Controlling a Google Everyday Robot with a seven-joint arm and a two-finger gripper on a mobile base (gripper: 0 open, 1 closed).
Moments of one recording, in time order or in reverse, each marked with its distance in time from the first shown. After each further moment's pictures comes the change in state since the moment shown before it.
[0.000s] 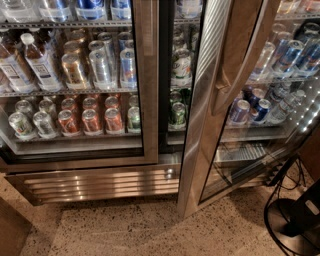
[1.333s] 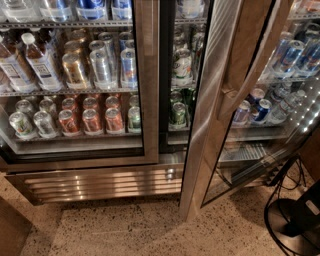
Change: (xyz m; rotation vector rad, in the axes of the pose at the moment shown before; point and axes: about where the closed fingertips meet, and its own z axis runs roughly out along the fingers) arm -0.122 0.010 0.079 -0.139 -0.040 -0.456
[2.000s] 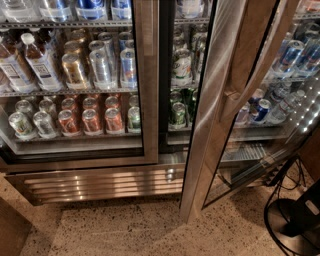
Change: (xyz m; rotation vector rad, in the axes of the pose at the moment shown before) arm 0.000 0.000 0.000 0.000 0.000 0.000
